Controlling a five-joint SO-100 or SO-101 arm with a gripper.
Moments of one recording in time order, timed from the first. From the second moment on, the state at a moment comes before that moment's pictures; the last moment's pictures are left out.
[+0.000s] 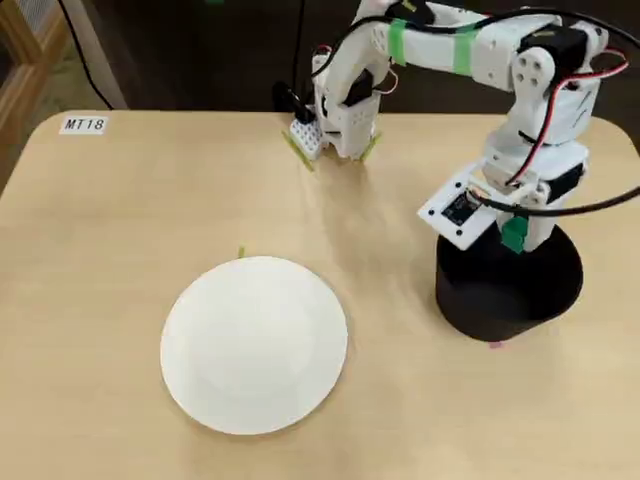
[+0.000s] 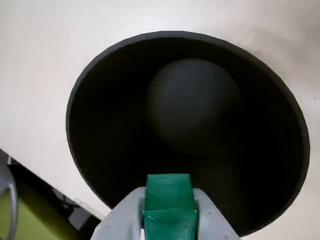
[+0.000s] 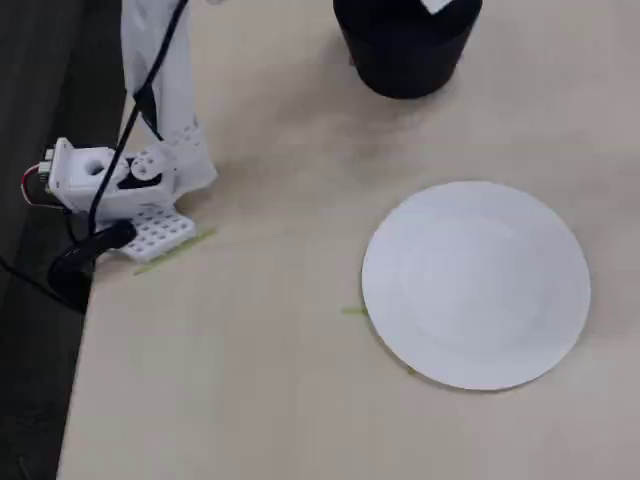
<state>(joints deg) -37.4 70.4 47.8 96.5 -1.2</state>
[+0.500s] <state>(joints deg) -37.4 70.0 47.8 96.3 -1.1</state>
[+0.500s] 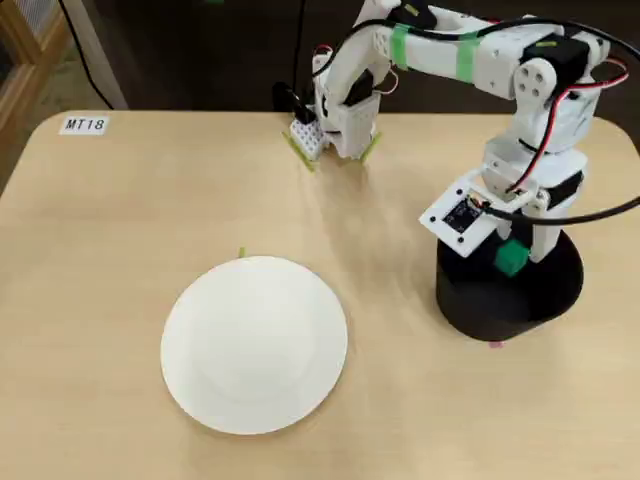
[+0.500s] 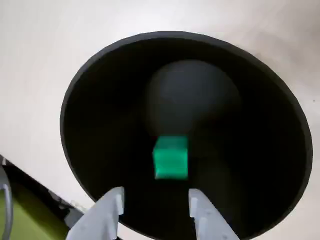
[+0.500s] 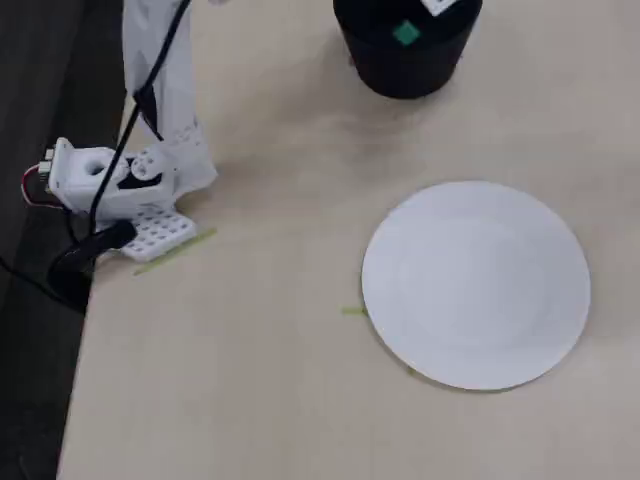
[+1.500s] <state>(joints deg) -6.4 142.1 122.0 63.5 6.9</state>
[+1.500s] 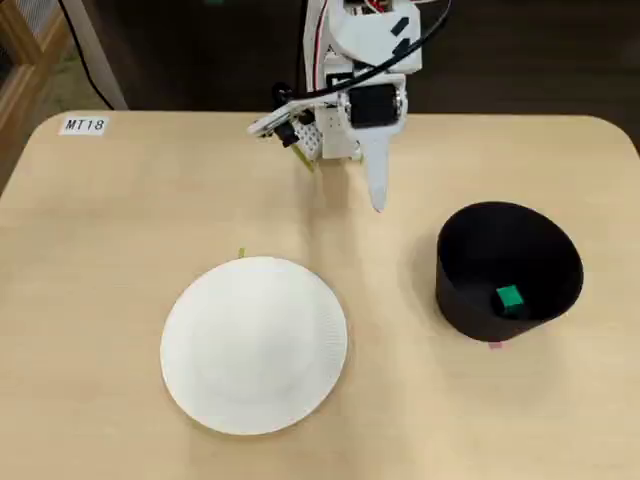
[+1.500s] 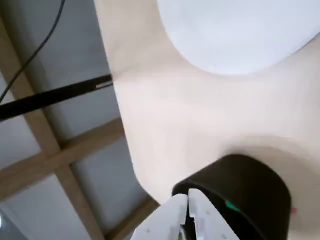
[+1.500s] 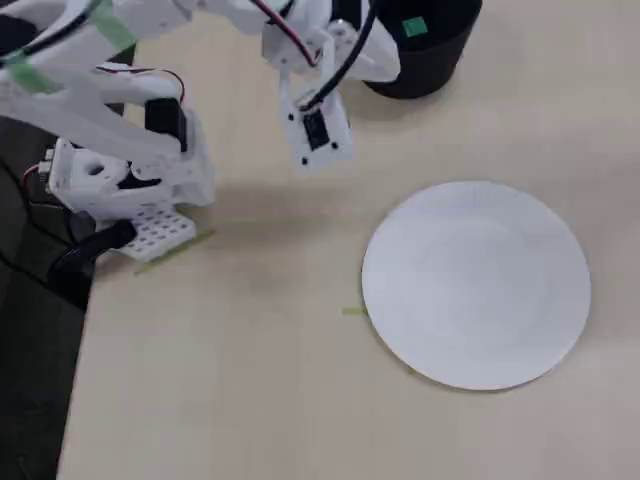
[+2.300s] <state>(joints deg) -3.2 182.5 160.8 64.9 10.7</state>
